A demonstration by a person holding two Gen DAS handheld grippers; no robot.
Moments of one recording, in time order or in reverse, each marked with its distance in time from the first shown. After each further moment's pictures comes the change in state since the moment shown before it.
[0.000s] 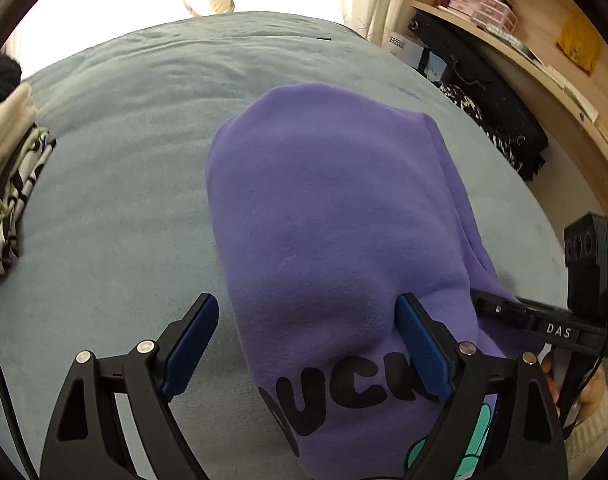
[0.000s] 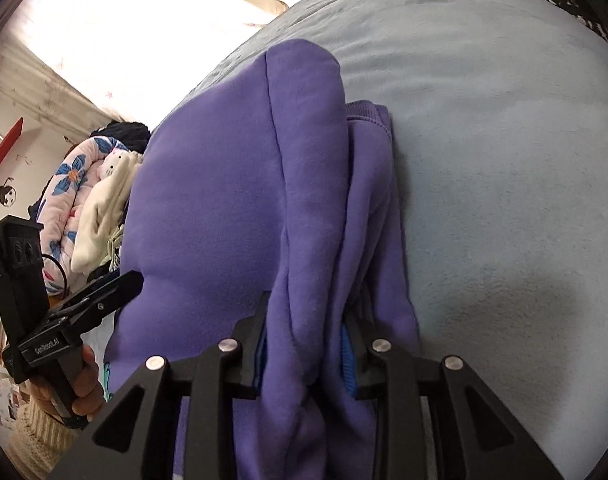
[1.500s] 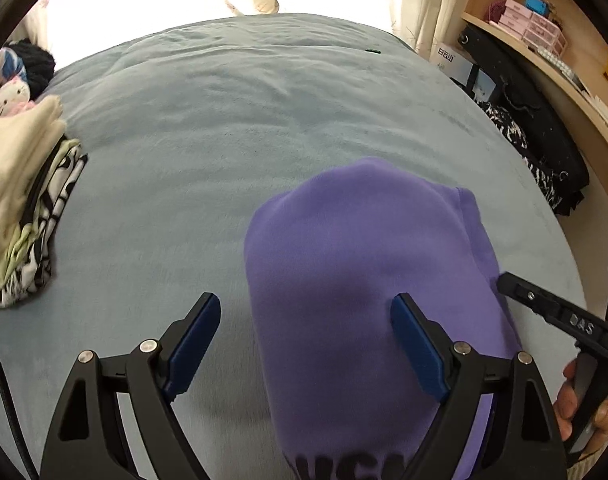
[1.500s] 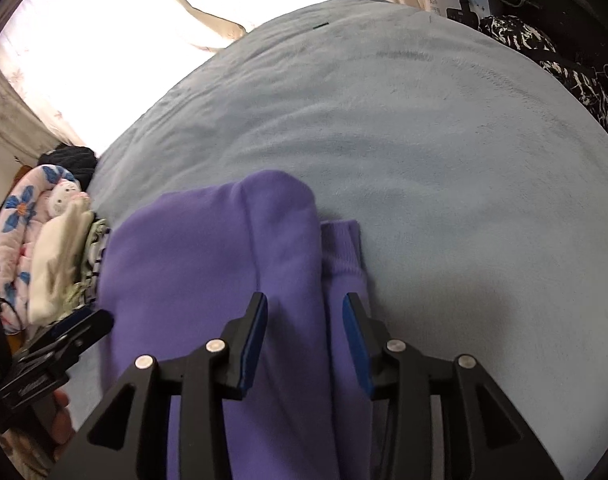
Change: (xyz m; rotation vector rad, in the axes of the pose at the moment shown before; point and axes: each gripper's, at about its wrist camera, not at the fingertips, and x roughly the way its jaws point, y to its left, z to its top) left arm 0.001 0.002 0.058 -0.106 0.004 0.152; right arm -0.020 0.024 0.066 0.009 -0.068 -0.213
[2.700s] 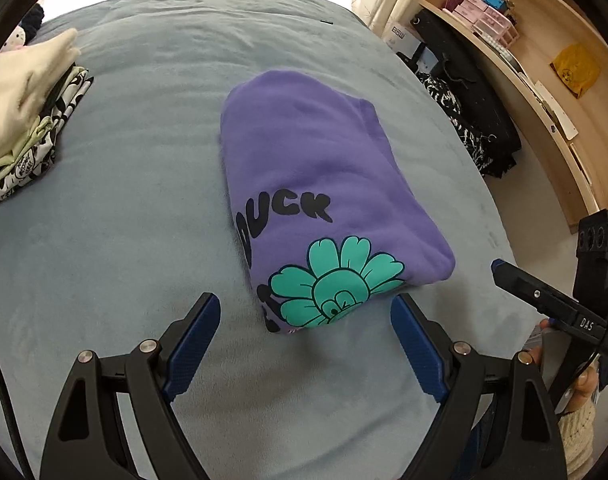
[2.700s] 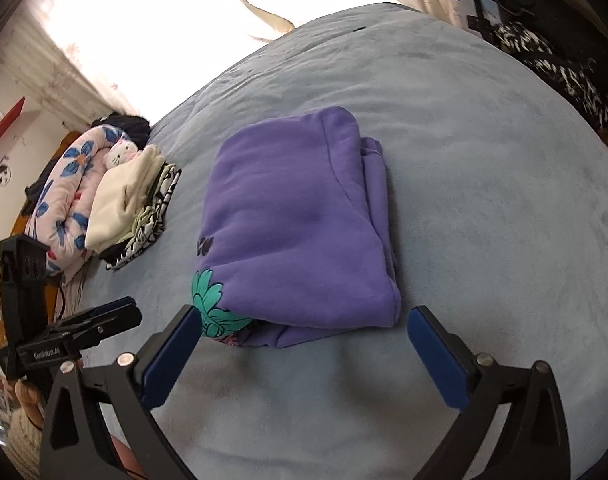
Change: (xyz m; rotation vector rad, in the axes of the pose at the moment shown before) left arm -0.128 -0.004 -0.123 -0.024 0.131 -0.222; right arm -0.128 0.021 -0.103 -0.114 0.038 0.087
